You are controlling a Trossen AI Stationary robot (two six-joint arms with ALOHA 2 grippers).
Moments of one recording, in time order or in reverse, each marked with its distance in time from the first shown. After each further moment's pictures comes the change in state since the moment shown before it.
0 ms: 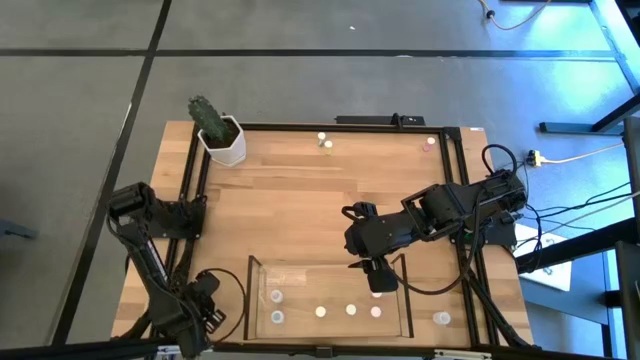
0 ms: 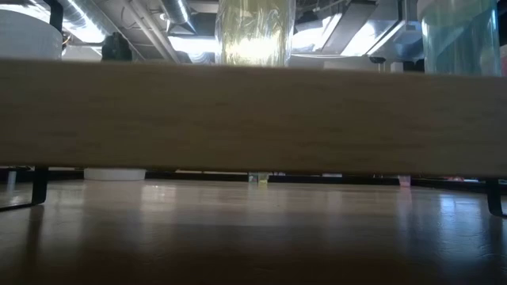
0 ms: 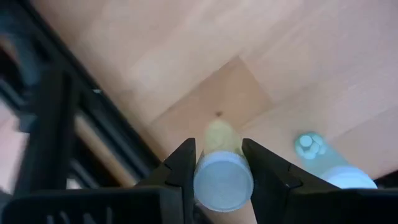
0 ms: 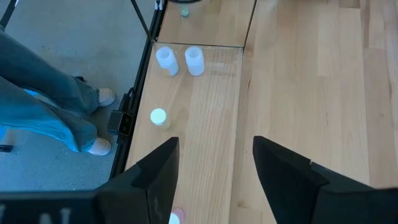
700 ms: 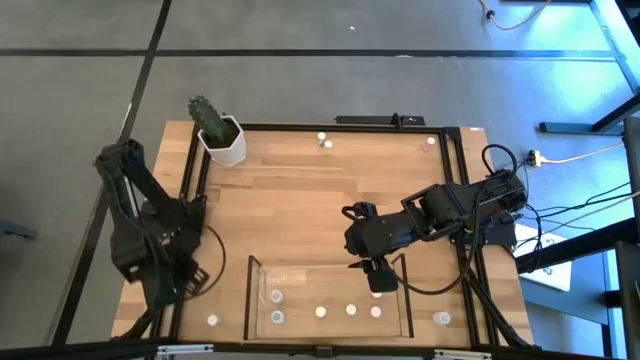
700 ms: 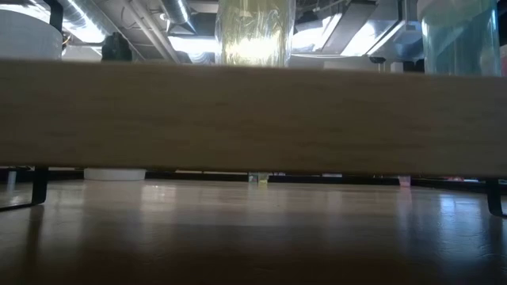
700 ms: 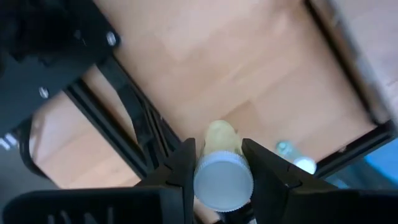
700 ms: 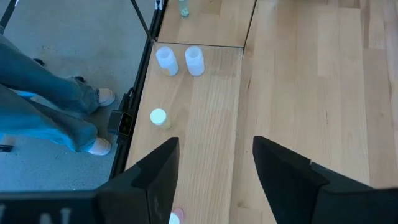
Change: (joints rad) left arm 0.017 -0.459 0.001 -0.286 -0.110 -0.054; right arm 0.000 0.000 0.000 0.000 0.000 0.000
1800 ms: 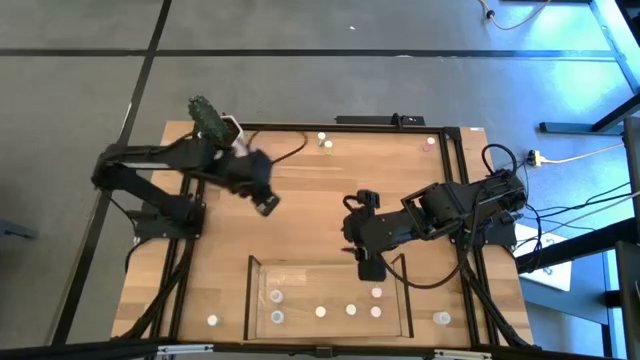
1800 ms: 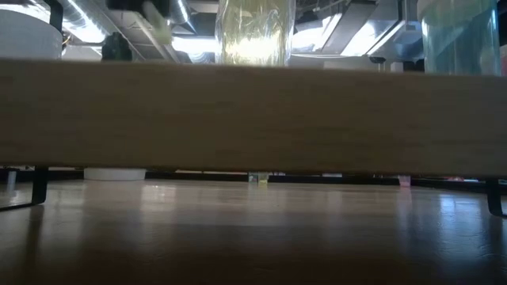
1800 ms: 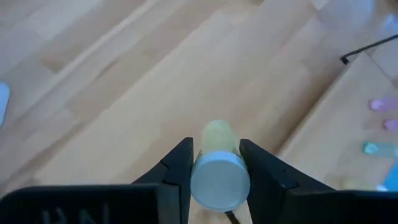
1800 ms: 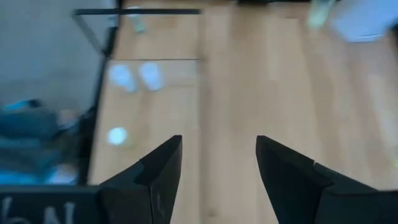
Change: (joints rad) left arm 1.066 0.048 0.289 0.204 -0.056 1.267; right arm -0.001 0.000 0.003 -0.001 0.198 0.057
